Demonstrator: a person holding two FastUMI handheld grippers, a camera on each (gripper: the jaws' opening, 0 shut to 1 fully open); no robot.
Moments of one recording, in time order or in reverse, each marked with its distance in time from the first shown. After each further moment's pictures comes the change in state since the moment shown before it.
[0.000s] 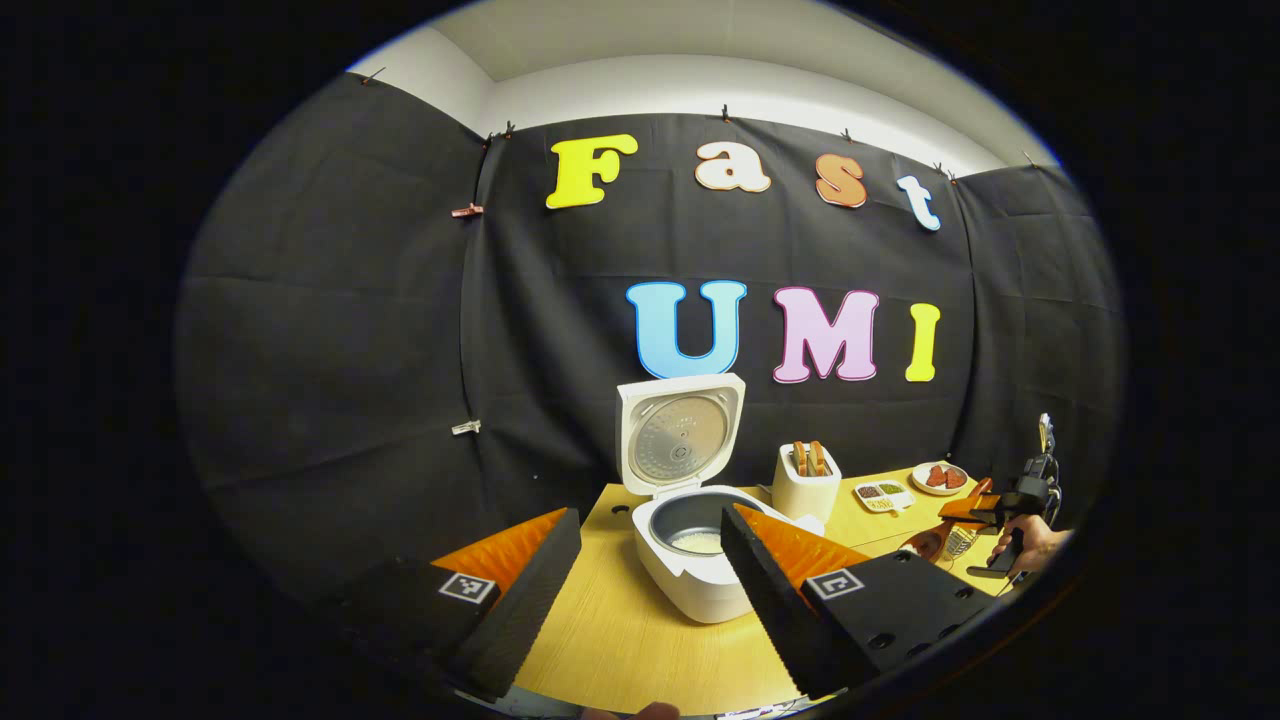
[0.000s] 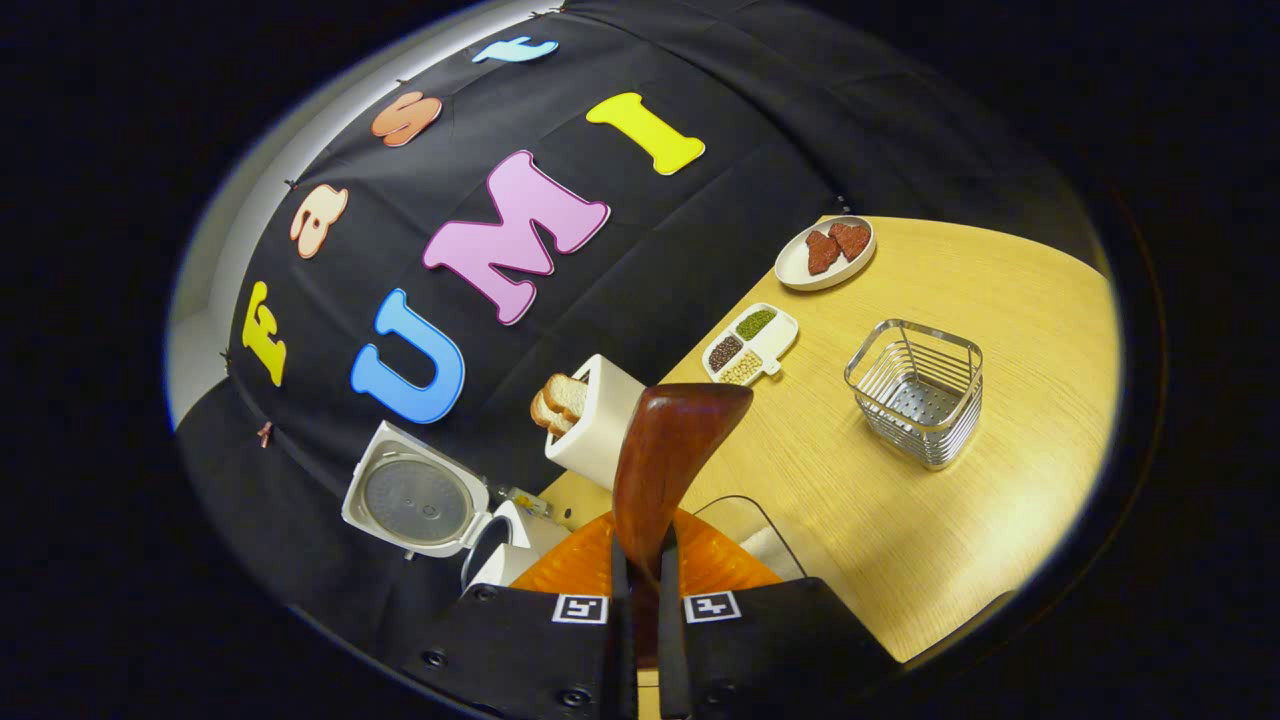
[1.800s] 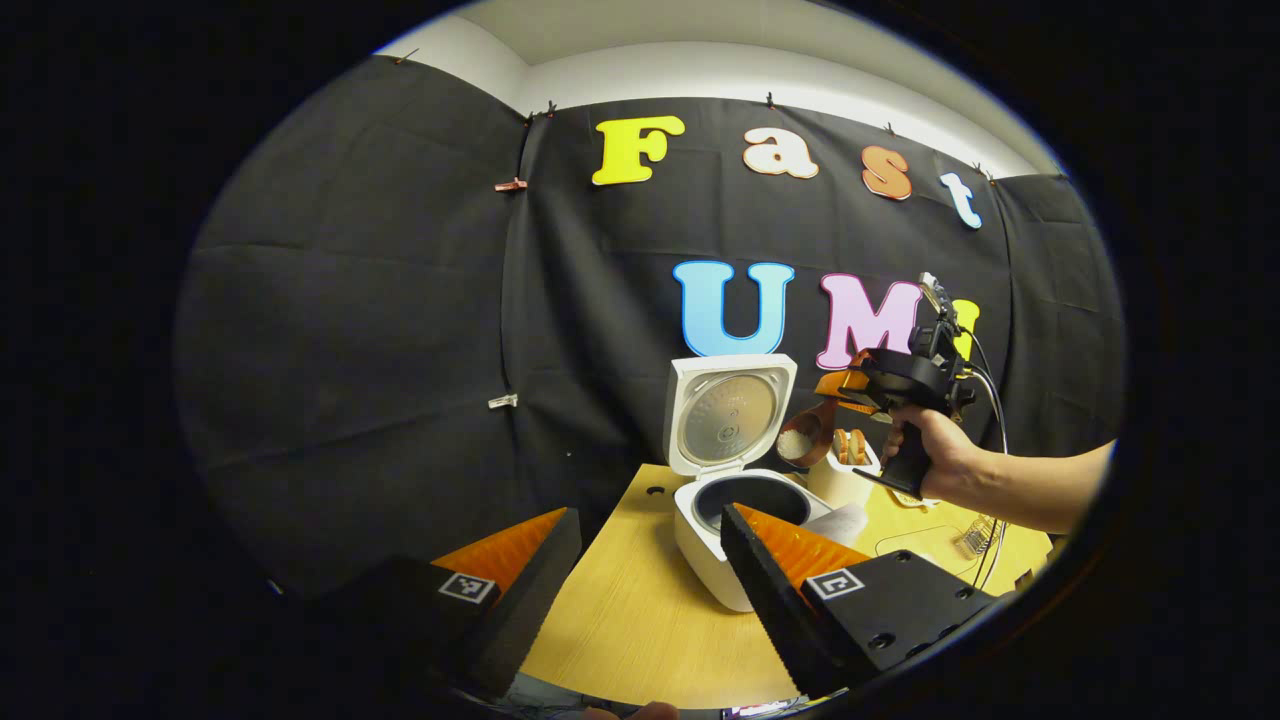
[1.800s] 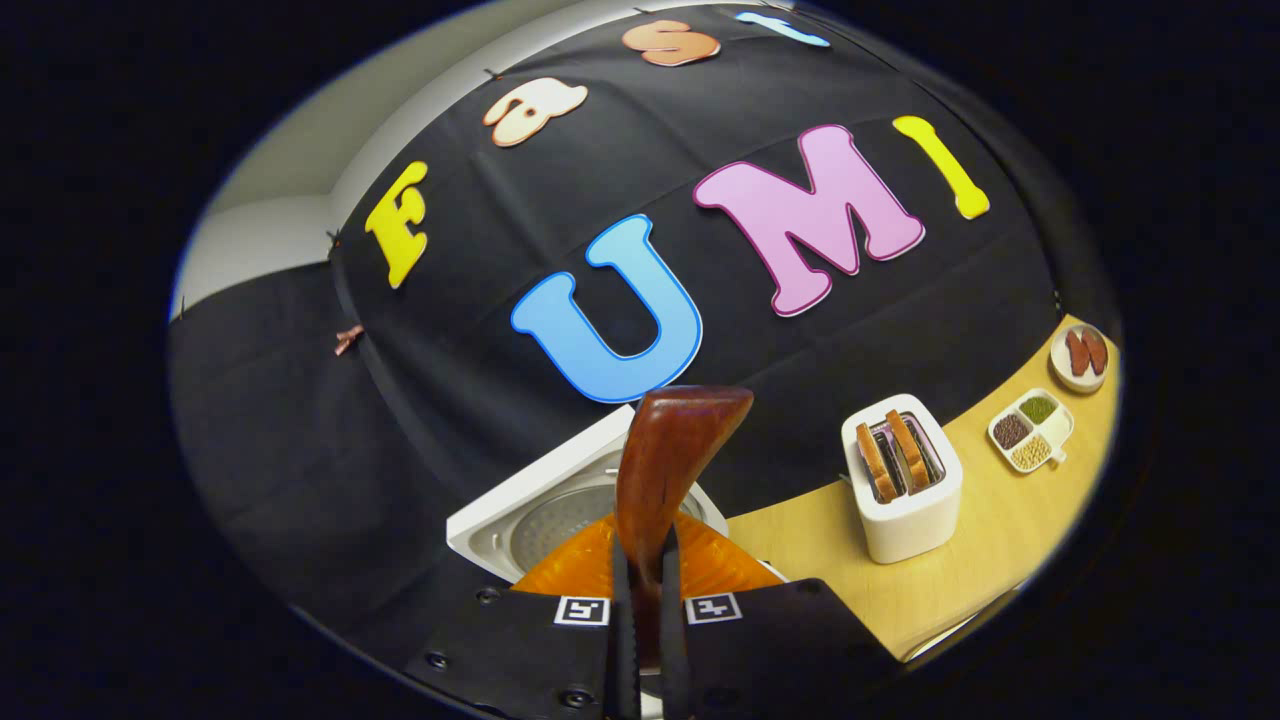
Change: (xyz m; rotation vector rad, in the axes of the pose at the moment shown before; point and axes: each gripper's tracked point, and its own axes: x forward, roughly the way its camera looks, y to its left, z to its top) left arm 0.010 0.056 -0.029 -0.063 0.070 0.101; right arm 0.148 0.340 -0.084 -0.439 -0.020 0.298
